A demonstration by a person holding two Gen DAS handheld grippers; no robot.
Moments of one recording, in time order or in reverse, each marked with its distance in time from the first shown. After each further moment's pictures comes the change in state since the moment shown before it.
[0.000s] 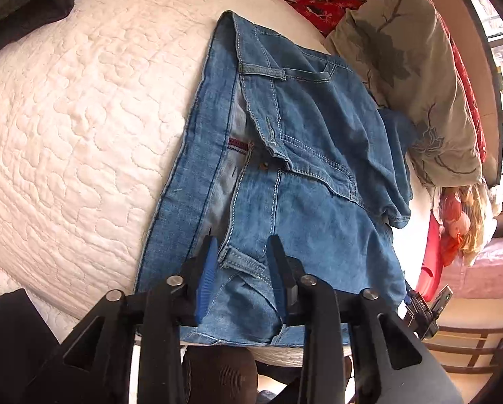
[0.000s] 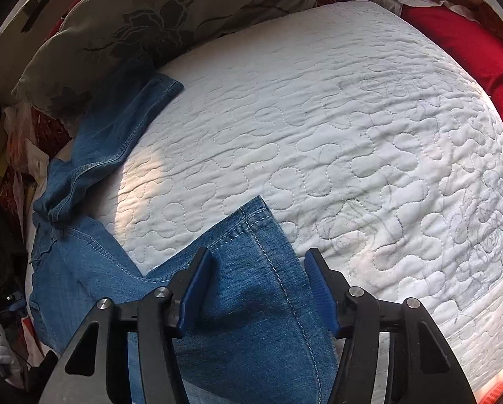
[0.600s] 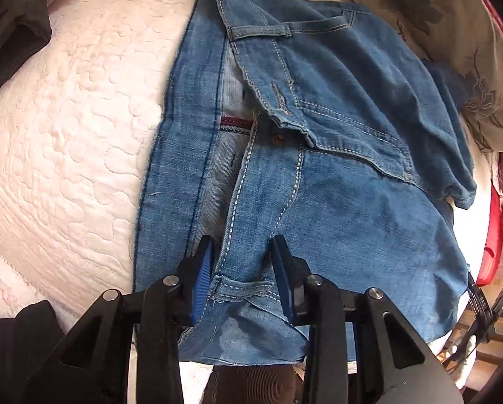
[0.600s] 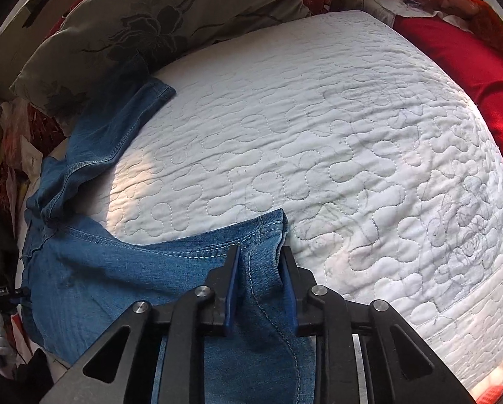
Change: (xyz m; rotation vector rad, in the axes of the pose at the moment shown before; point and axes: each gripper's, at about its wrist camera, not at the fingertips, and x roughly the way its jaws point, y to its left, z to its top) left arm 0.033 -0.029 -0.009 0.119 0.033 0.256; right arm -0.010 -0.001 0.002 -0.021 -0.043 -0.044
